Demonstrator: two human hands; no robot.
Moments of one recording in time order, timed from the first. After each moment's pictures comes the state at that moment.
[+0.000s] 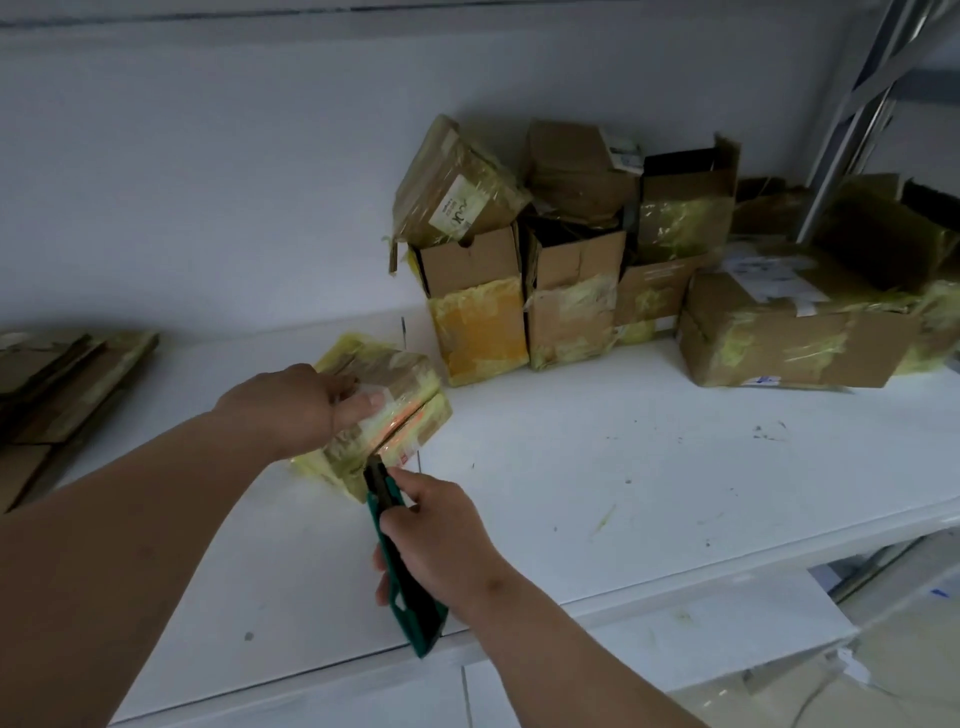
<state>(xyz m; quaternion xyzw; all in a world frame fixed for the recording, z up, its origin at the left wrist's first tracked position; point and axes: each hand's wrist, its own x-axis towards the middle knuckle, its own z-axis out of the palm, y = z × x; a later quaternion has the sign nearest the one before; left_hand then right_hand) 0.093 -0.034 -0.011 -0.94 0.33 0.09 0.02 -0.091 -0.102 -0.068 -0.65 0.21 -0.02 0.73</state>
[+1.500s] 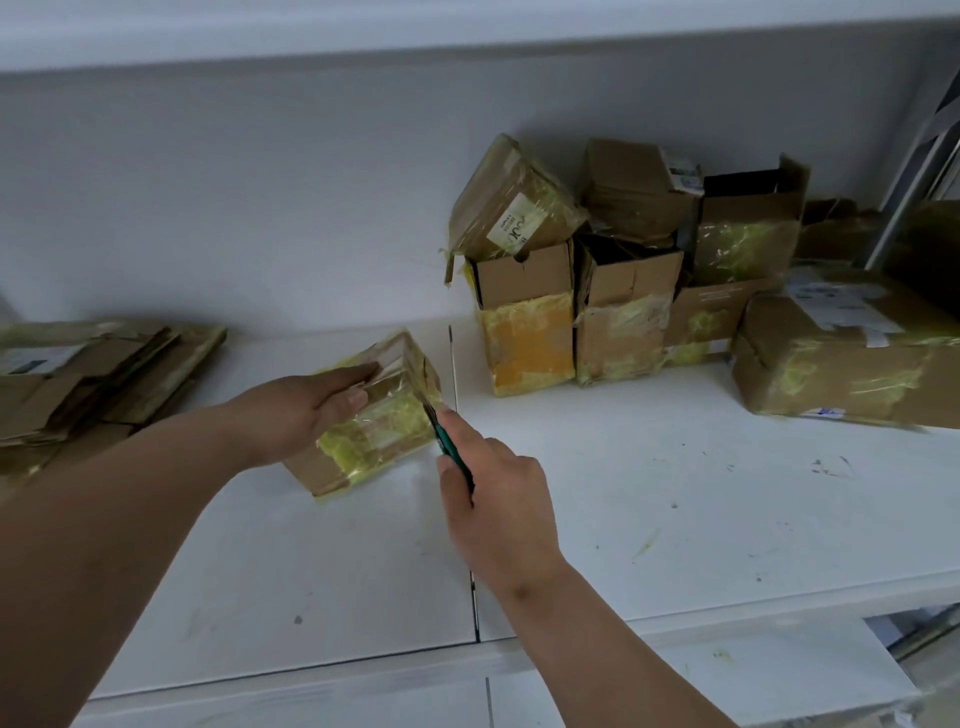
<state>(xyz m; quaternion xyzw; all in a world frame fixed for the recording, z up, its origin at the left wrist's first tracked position) 0.108 0.022 -0.003 -0.91 0.36 0.12 -0.13 -0.068 -0.119 -0.089 -0.87 0.13 -0.37 0.30</state>
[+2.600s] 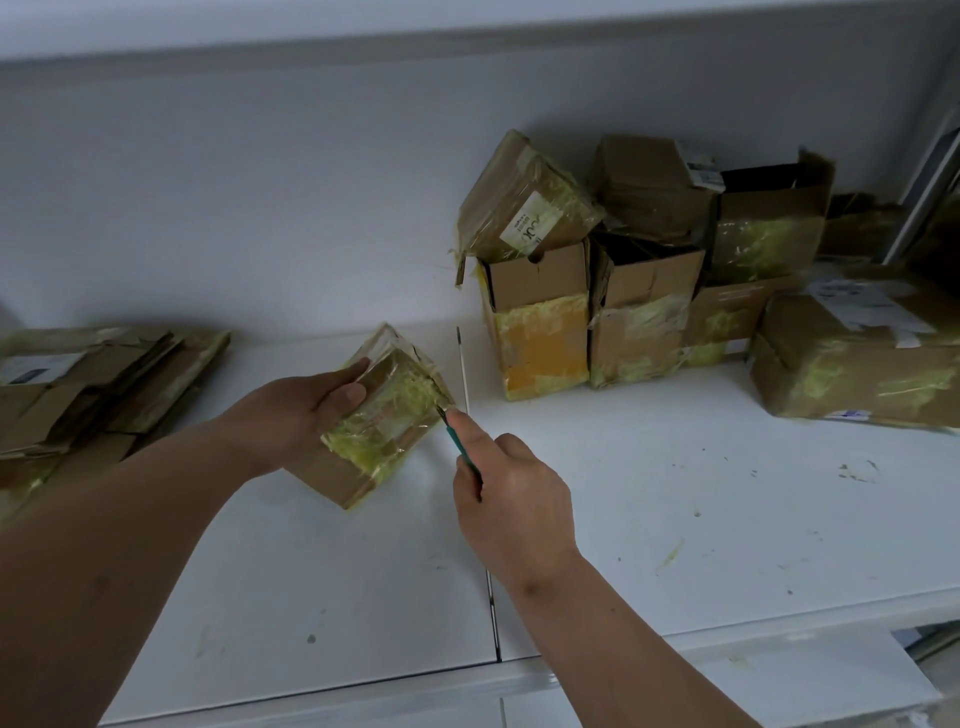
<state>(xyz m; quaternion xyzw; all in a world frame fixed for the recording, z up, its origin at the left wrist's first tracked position) 0.125 0.027 -0.013 -0.91 0.32 0.12 -0.23 -0.051 -0.123 -0.092 -0.88 0.16 -0.39 0.22</state>
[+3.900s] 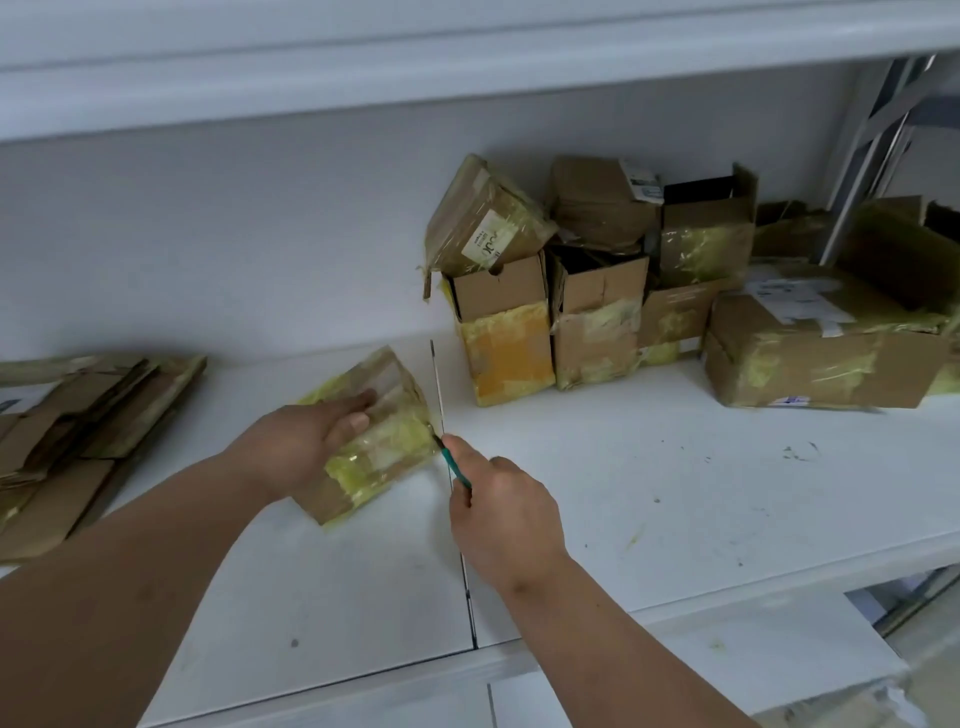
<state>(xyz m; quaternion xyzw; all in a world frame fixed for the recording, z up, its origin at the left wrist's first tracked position) 0.101 0.013 -0.018 -0.92 0.36 0.07 -0.15 -0.077 -0.132 -0.092 -0.93 0.21 -0.21 0.23</state>
